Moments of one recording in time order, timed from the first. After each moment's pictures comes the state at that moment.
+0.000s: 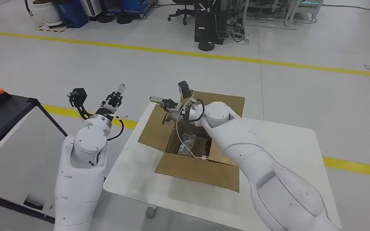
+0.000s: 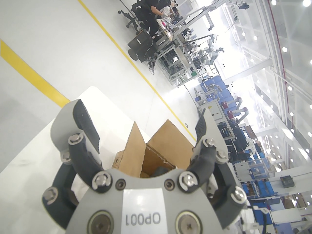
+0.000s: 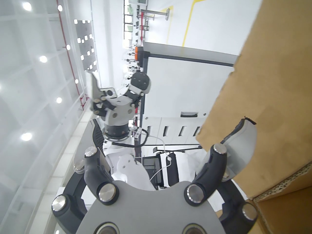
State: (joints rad) left arm 1.14 -1.34 -1.59 -1.69 0.50 0.39 -0.39; right arm -0.34 -1.67 0.70 -0.39 0.60 -0.19 0.89
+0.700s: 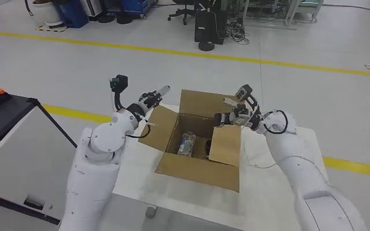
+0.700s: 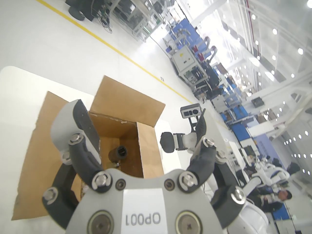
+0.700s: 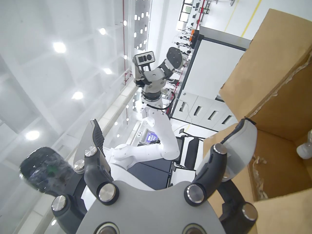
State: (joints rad) left arm 1.05 -1.34 -1.38 -1.74 0.43 0.24 -0.64; right arm -0.60 -1.30 1.21 -0.62 0.70 -0.27 1.50
